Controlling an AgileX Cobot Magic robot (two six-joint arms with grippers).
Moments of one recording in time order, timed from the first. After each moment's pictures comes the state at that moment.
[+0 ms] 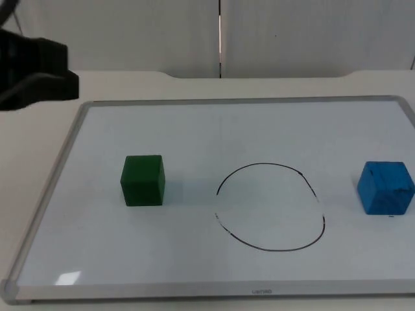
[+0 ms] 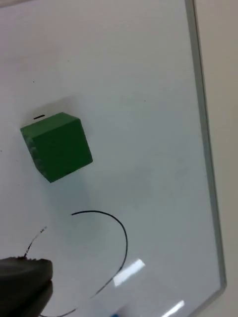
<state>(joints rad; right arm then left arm) 0.07 0.00 -0.52 0.01 1.08 0.00 -0.22 1.18 -0.58 -1.21 0.36 1.08</state>
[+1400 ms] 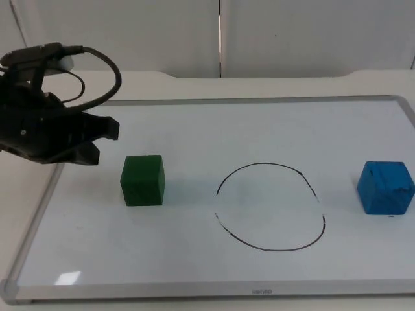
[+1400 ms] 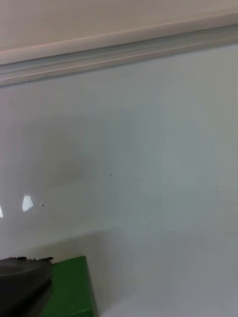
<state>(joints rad) 0.07 0.00 -0.52 0.03 1.08 0.00 -0.13 1.82 -0.83 -1.23 0.27 1.12</state>
